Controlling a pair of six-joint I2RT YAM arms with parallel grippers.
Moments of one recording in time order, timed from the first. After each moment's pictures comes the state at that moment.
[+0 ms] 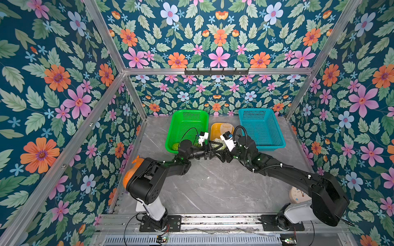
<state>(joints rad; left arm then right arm) -0.51 1.69 0.70 1.06 0.88 -1.44 0.67 1.42 0.90 0.11 -0.23 0.05</state>
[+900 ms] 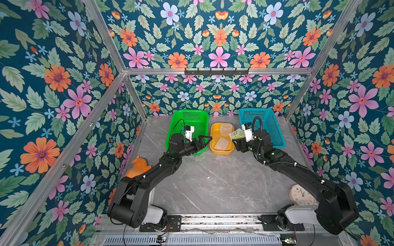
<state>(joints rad) -0.40 1.37 0.76 0.37 0.56 -0.90 0.40 1.33 0.96 -0.10 -0.04 0.17</state>
